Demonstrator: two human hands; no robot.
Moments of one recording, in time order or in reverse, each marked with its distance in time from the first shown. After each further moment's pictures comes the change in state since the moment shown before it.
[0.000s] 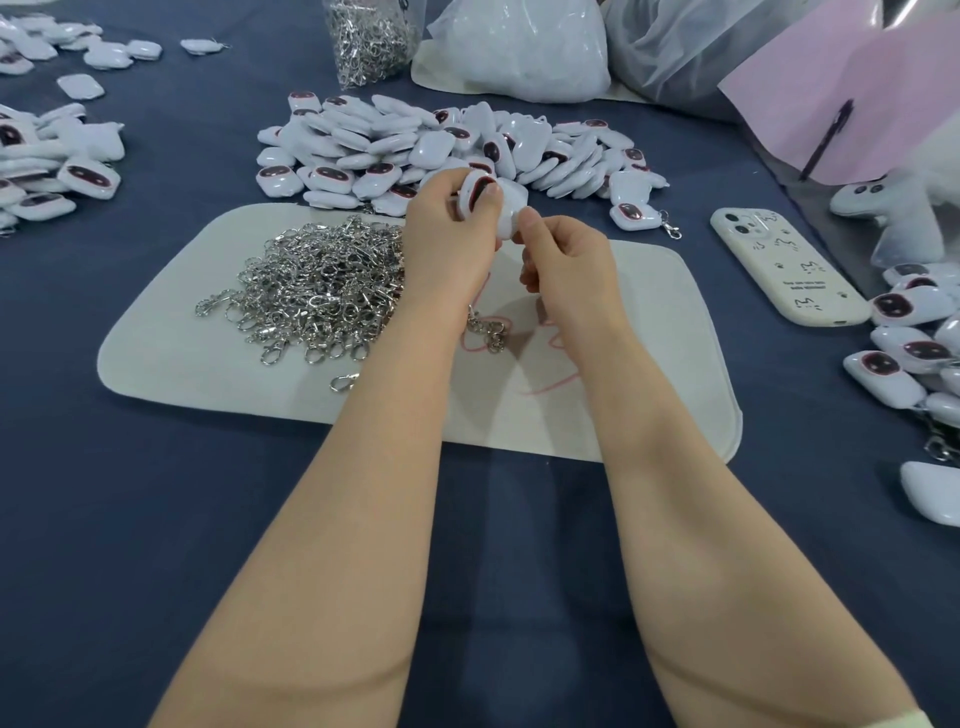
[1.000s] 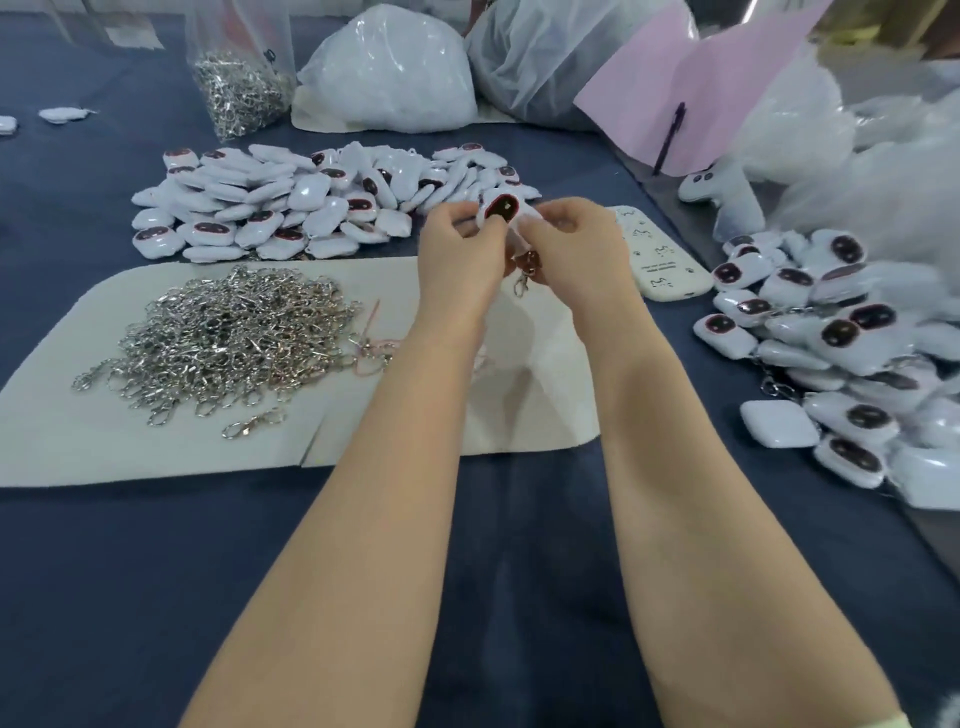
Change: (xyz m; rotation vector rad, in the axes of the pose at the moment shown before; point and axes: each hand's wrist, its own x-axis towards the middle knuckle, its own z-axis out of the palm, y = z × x) left_hand -0.040 0.023 0.087 -0.119 -0.204 -0.146; right_hand -0.012 -0.024 -0.098 -0.076 0.238 0.049
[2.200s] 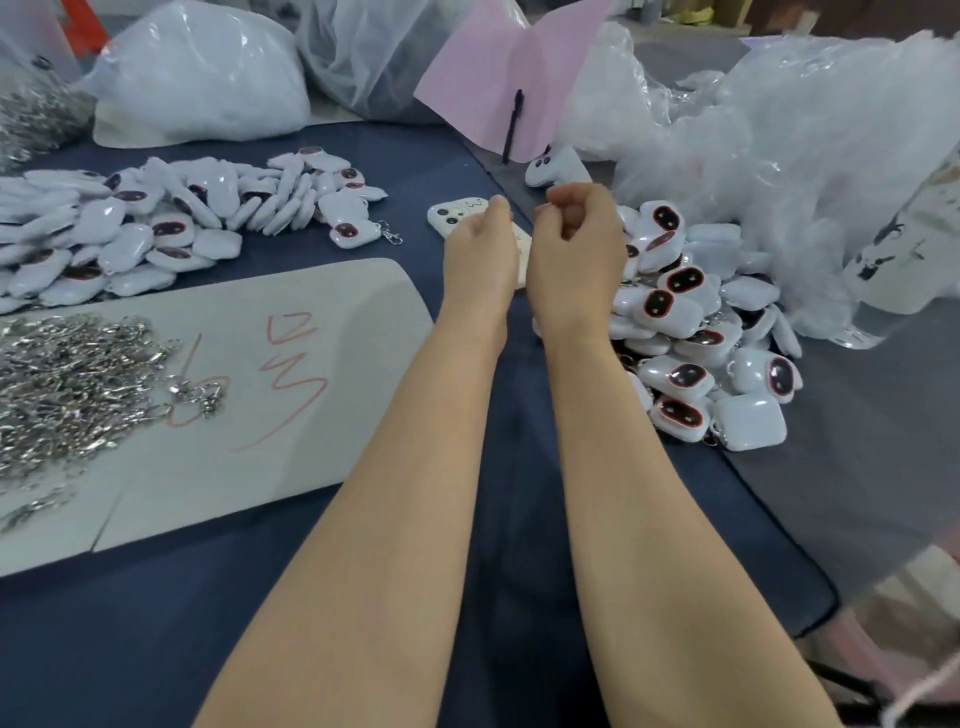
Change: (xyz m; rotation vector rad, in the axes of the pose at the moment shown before) left_hand -0.037 -0.011 0.123 -0.048 -0.266 -0.163; right_hand -0.003 0.034 -0.089 0.003 0.543 -0.086
